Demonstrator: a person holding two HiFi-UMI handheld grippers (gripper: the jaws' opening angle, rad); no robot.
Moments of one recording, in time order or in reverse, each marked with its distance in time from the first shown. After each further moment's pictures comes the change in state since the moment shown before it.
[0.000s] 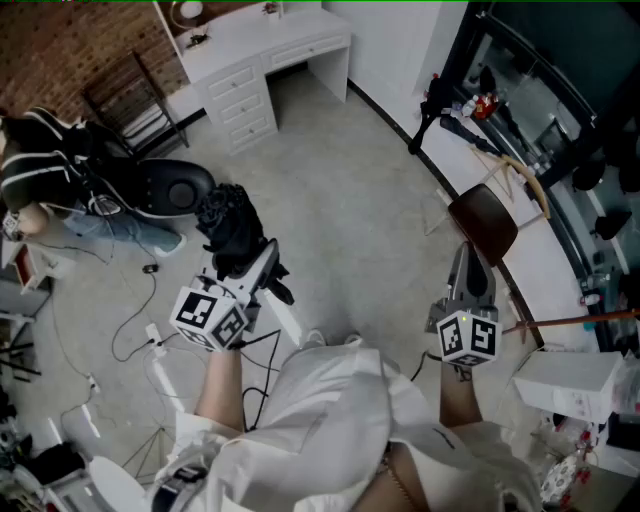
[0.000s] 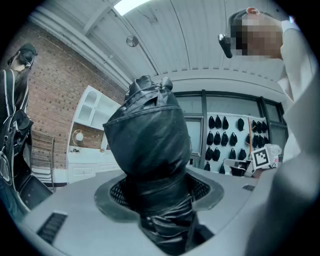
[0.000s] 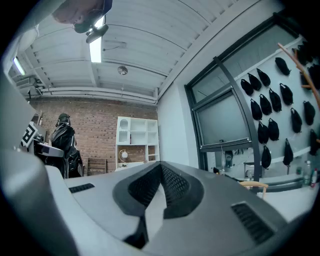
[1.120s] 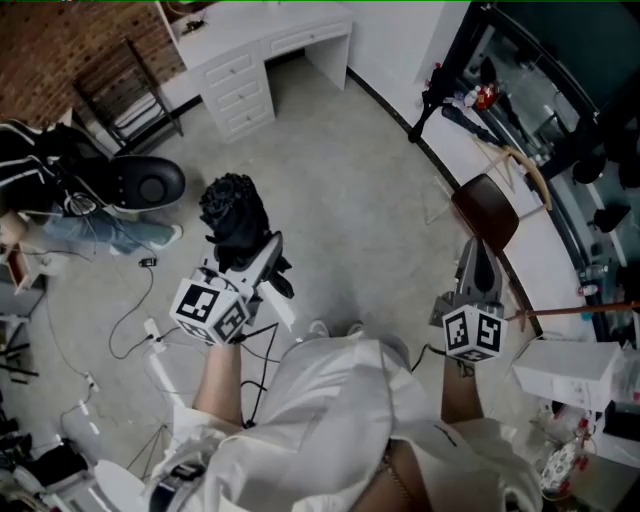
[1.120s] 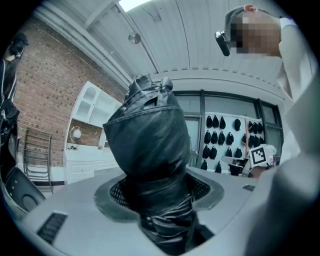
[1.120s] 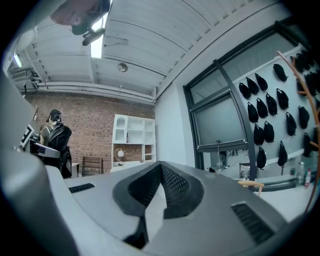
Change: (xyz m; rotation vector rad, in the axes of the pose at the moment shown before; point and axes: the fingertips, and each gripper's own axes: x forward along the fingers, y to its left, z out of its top) left arm 0.003 0.050 -0.004 -0.018 0.030 -0.042; right arm 0.024 0.033 -0.006 -0.014 0.010 -0.064
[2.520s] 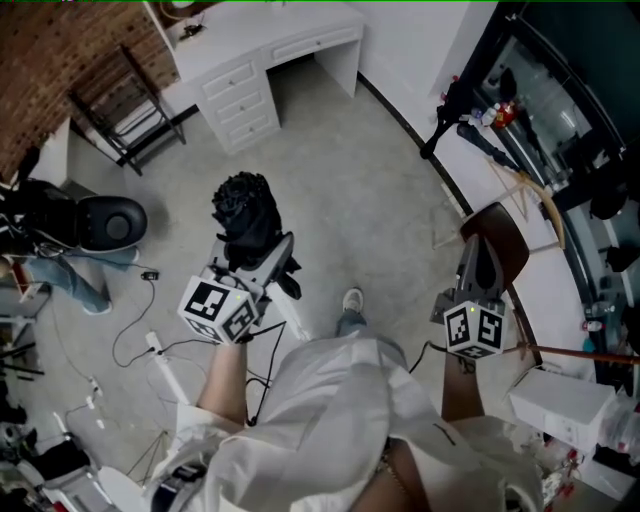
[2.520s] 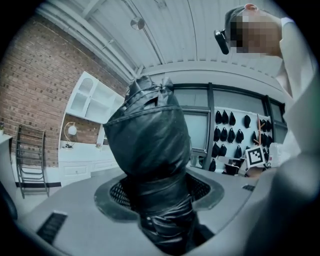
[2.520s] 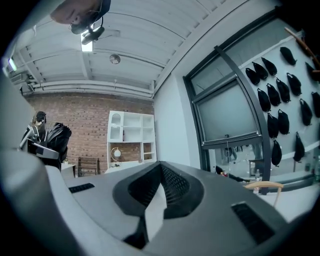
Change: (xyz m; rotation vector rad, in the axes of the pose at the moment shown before) left arm 0.157 0.053 0.012 0.000 0.035 0.013; right arm 0.179 -0.039 -0.021 0.026 0.020 0.036
